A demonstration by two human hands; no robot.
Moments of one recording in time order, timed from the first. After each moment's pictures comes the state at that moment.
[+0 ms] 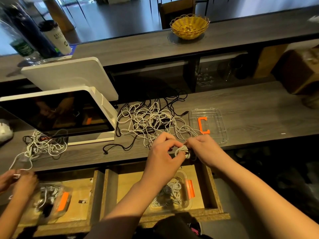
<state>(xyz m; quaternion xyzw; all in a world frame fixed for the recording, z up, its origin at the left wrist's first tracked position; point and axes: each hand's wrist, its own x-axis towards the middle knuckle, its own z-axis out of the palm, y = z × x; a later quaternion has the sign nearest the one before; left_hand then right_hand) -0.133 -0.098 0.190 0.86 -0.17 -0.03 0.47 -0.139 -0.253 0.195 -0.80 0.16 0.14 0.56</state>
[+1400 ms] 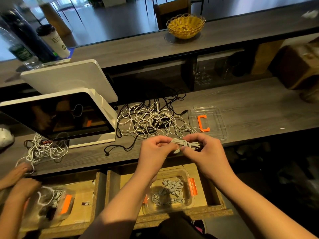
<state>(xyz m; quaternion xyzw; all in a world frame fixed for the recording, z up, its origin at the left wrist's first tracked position) -0.121 -0.088 0.205 0.75 0.06 -0.19 0.63 -0.177 -0.235 0.202 -0.81 0.12 -0.07 0.58</state>
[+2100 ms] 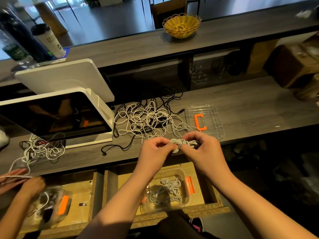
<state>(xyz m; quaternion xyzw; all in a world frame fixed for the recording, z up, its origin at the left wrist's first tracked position) -0.125 -0.087 0.197 0.80 0.00 -0.20 0.57 -0.181 -0.236 0.194 -0.82 0.14 -0.08 0.56</state>
